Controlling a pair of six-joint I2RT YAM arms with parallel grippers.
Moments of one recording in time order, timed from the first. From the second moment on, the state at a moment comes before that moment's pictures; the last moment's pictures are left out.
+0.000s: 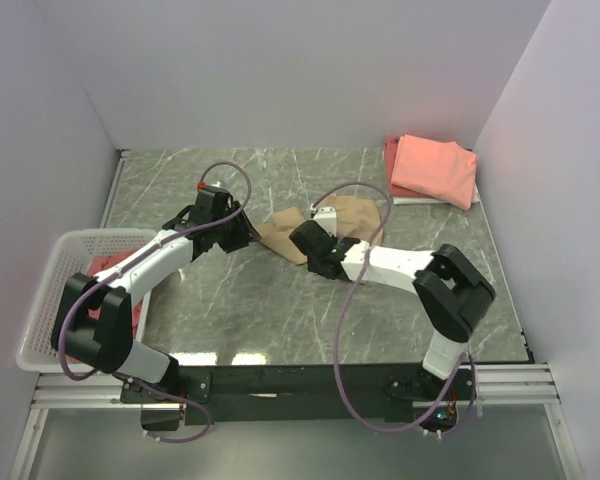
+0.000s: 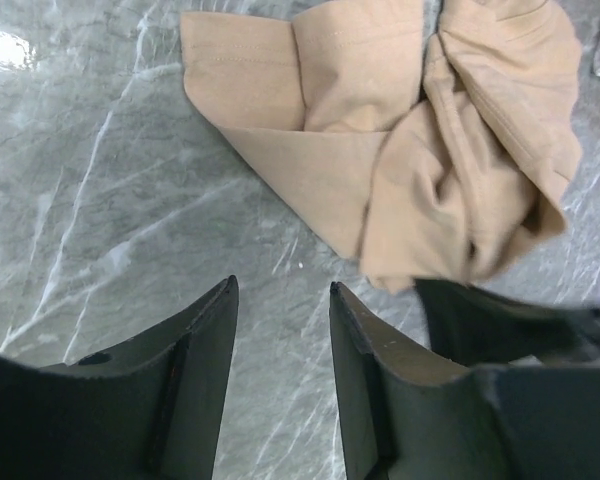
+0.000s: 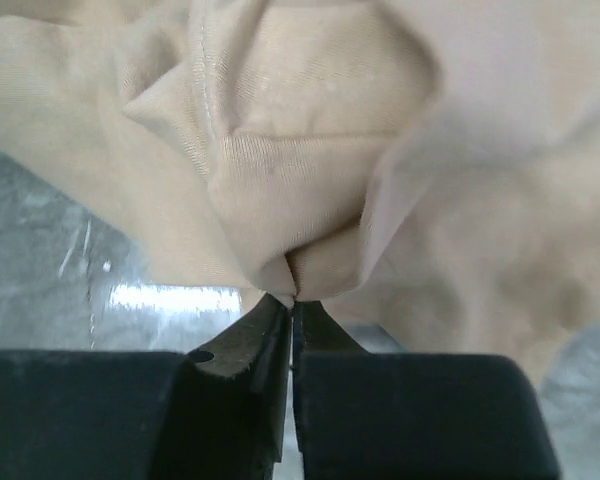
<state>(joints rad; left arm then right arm) -0.39 1.44 0.97 -0.32 0.09 -0.80 0.83 1.77 1.07 -0.29 0.52 0.62</state>
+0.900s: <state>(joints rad) -0.46 1.89 1.26 -0.22 0.03 -0.83 0.60 1.28 0.91 -0.40 0.34 0.55</state>
